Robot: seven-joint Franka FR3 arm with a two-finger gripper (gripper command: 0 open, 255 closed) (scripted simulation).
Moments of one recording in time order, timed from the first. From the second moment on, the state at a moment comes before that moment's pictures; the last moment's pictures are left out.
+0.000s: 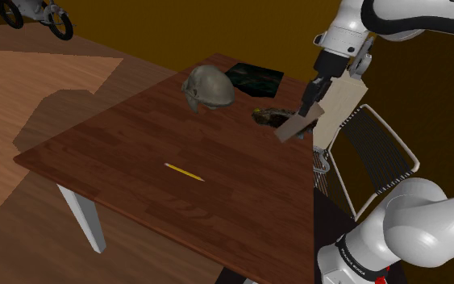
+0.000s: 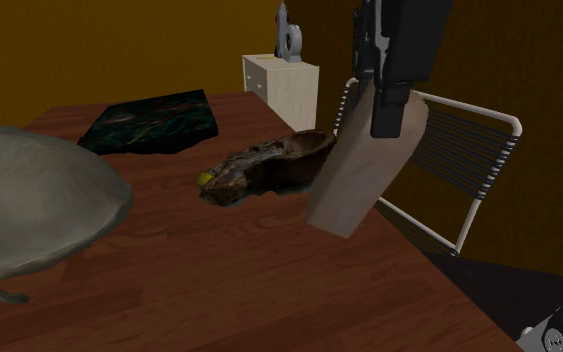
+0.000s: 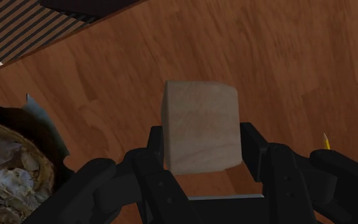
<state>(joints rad) 0.15 -0.61 -0.11 -2.27 0.04 1.62 -0.13</state>
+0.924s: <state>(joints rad) 0.15 -0.53 -0.13 -2.03 0.04 1.45 -0.15</state>
